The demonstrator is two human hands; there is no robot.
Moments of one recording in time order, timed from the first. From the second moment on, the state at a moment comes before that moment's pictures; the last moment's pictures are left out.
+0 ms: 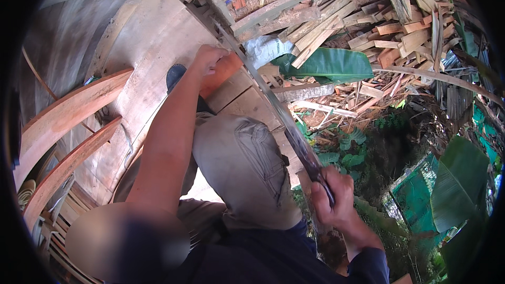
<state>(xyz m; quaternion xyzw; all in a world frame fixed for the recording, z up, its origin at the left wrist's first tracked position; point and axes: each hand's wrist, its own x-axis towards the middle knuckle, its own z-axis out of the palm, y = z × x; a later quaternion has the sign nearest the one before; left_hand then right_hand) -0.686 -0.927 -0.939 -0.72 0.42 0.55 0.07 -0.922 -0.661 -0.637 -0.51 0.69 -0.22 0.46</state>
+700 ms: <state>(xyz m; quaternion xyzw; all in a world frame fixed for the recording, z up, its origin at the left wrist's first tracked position) -0.692 -0.930 -0.931 -0.71 0.46 0.53 0.07 -0.890 -0.692 -0.721 -0.47 0.69 -0.24 0.49</state>
